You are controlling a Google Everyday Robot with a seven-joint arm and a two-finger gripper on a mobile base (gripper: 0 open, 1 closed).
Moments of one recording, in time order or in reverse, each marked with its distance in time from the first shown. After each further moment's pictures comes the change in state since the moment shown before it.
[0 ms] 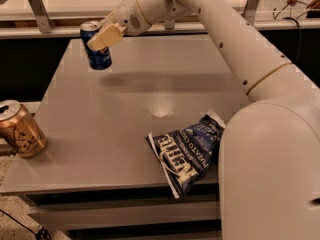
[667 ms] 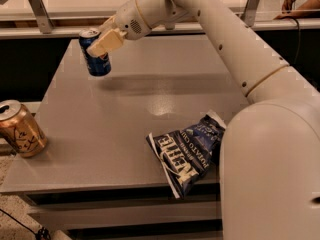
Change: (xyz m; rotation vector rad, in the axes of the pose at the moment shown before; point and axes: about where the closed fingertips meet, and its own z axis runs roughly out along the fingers) arm 0.005 0.019 0.007 -0.077 -0.004 -0.020
